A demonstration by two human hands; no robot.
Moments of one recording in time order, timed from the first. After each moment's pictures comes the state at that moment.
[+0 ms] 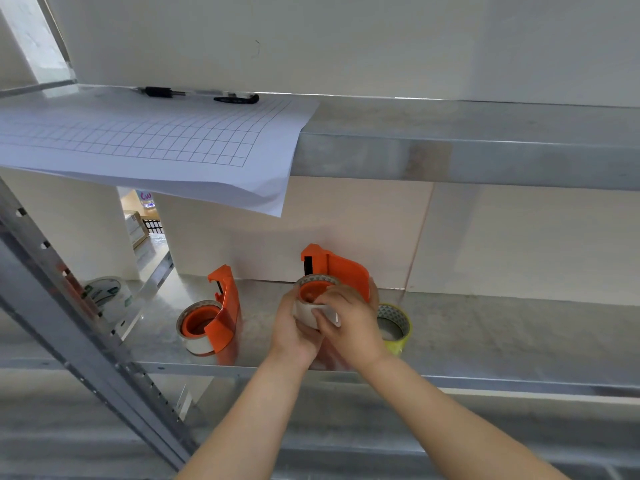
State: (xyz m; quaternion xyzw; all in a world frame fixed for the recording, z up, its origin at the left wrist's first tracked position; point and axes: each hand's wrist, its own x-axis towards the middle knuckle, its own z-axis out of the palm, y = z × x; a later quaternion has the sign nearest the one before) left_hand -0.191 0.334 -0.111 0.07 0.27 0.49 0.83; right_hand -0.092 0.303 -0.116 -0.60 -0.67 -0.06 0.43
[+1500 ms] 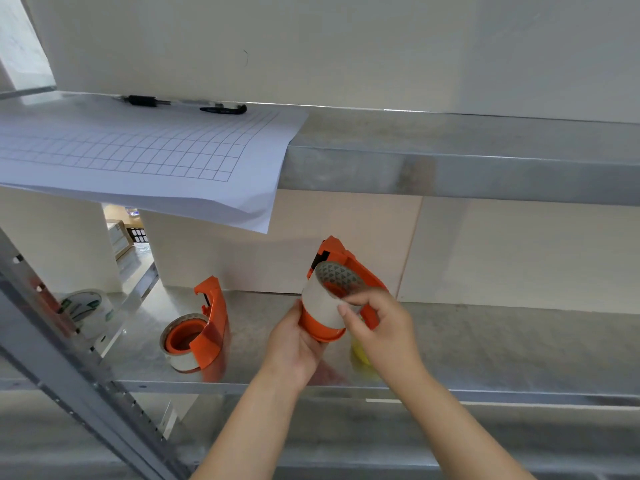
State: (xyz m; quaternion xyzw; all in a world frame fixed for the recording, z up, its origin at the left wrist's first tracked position) left_hand -0.181 0.325 -0.090 0.18 0.29 0.45 0.83; right_hand -0.067 0.265 -0.066 -0.58 -0.57 0.12 0.57
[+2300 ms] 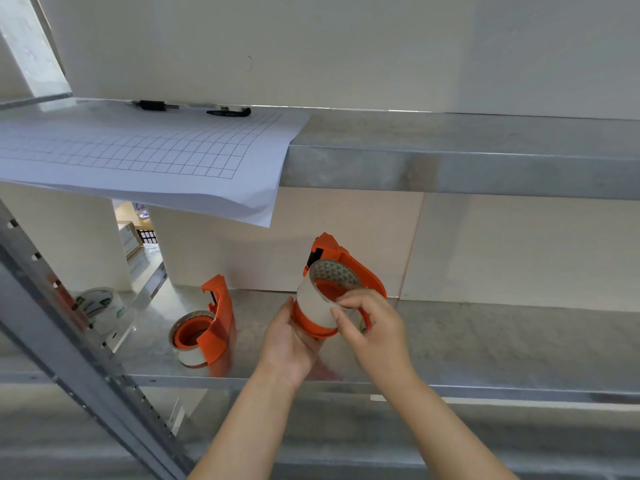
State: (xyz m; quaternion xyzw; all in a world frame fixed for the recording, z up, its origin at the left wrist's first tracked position) left_hand -0.193 0.318 -0.084 0.14 0.27 0.46 0.84; right_hand -0.080 0.259 -0.071 -0.53 -0.60 0.08 0.59
